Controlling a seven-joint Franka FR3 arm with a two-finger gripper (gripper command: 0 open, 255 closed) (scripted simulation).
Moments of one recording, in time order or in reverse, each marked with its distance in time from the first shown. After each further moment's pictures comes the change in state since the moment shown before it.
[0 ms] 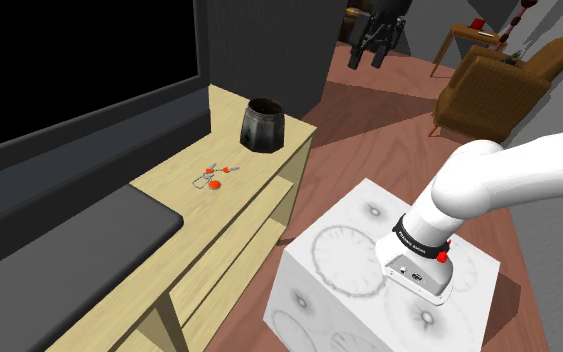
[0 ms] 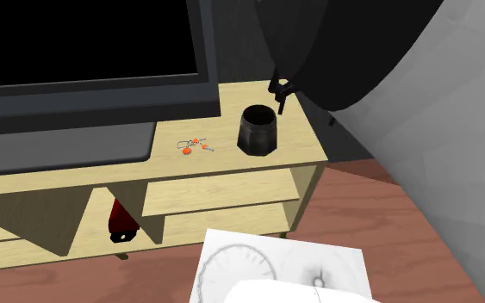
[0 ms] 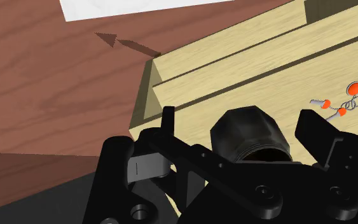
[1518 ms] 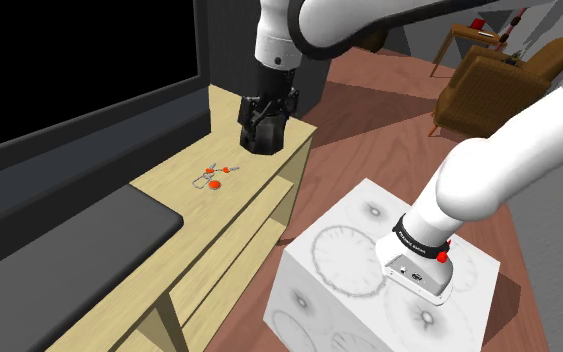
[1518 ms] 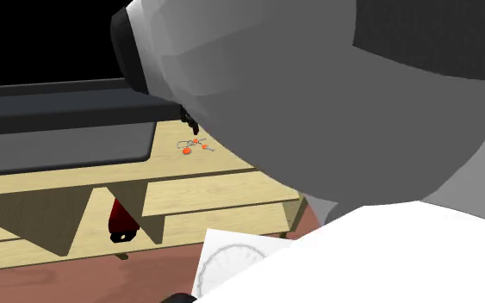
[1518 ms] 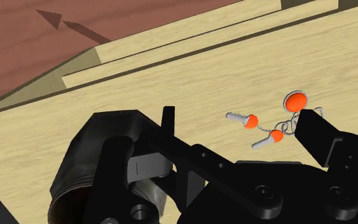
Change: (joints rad) arm 0.110 0.441 0.381 -0.033 0.087 0.485 0.310
